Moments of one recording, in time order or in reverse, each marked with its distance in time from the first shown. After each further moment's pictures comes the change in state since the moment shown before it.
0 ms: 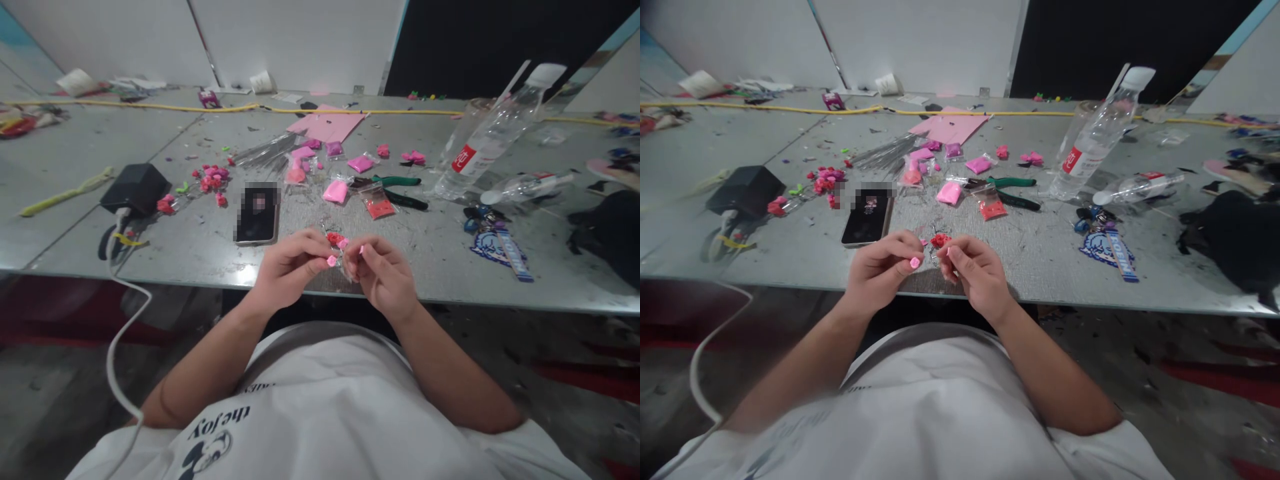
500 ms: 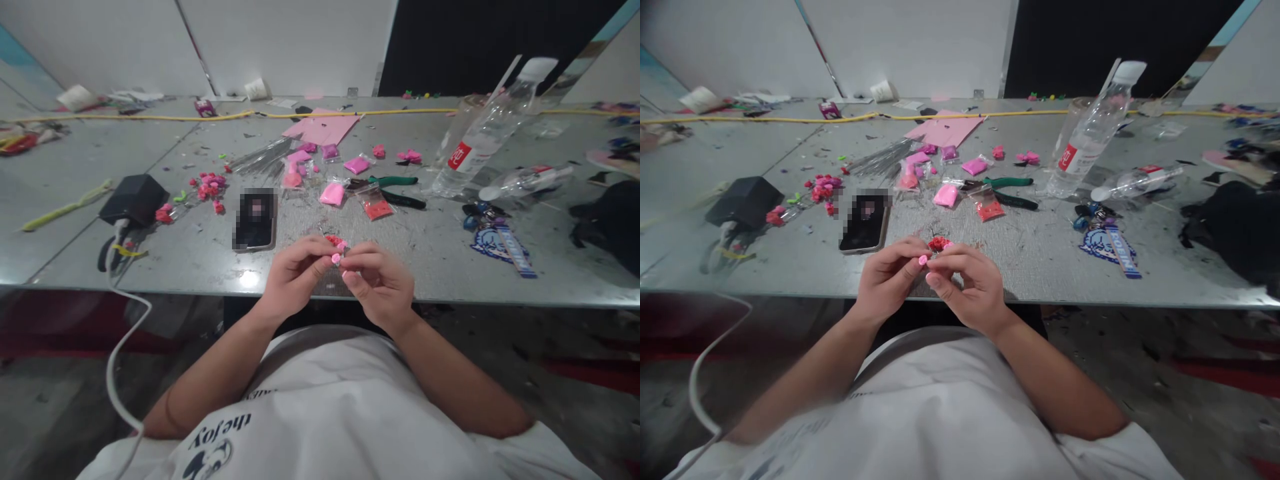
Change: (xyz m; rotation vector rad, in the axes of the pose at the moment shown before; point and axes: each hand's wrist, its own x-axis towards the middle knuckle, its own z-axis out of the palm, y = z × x) left_hand -0.005 -0.008 0.015 -0.015 0.091 -0.097; right_hand -0.009 0.004 0.001 -0.574 -0.013 -0.508
